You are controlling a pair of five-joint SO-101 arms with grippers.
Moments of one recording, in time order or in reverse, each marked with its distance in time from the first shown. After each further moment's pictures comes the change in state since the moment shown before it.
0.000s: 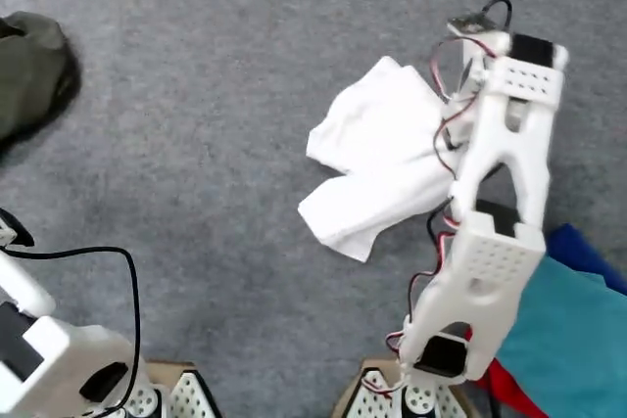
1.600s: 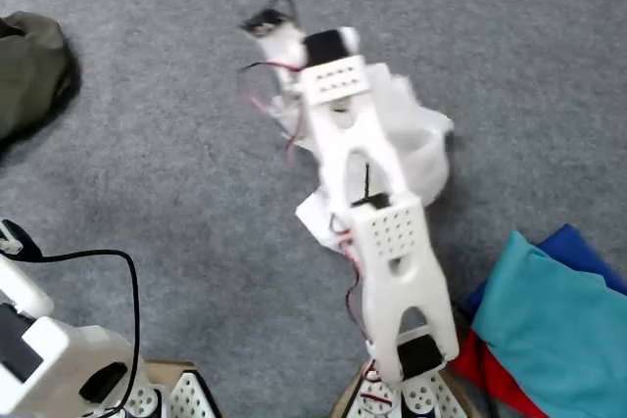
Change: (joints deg) left arm -1.2 0.0 3.5 0.0 -2.6; right arm -37.5 15.9 -25.9 1.3 -6.7
